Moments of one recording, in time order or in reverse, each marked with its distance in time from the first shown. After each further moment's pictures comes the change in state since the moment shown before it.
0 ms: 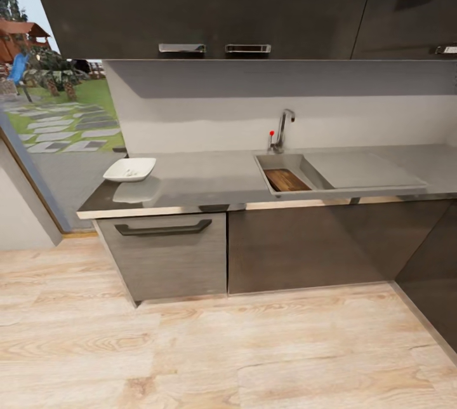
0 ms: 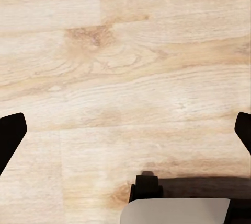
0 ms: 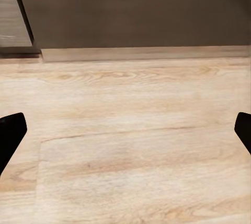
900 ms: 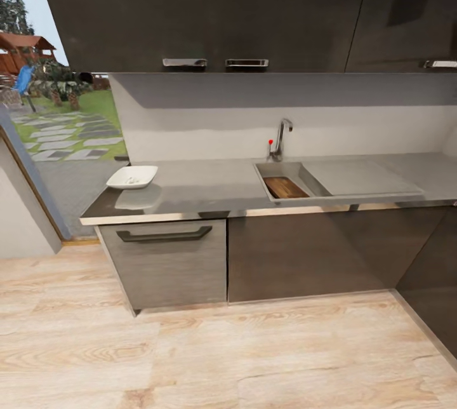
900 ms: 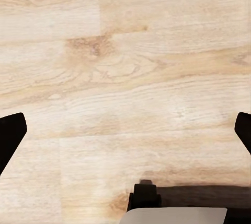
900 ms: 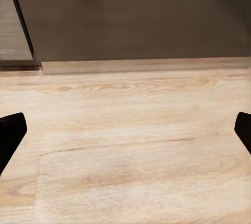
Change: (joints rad) left arm 0.000 -0.006 0.000 0.013 0.000 0.000 0.000; right arm 0.000 0.000 -0.001 0.000 0.000 0.000 -0.001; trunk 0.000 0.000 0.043
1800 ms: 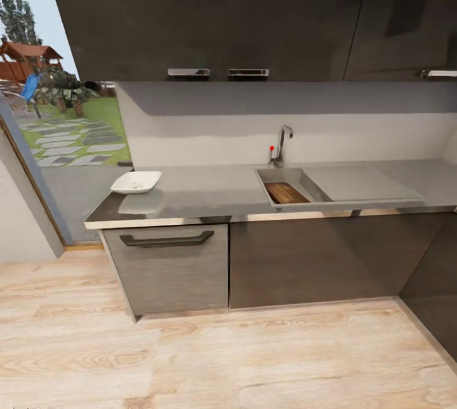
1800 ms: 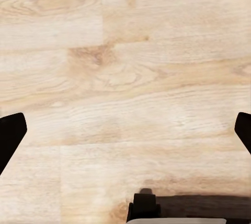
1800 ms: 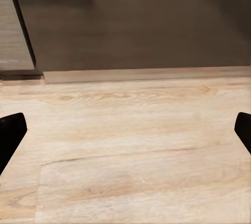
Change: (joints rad) left arm 0.000 -0.001 0.000 -0.001 0.000 0.000 0.000; right arm 0.000 0.000 -0.002 0.000 -0.001 0.000 -0.001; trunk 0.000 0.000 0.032
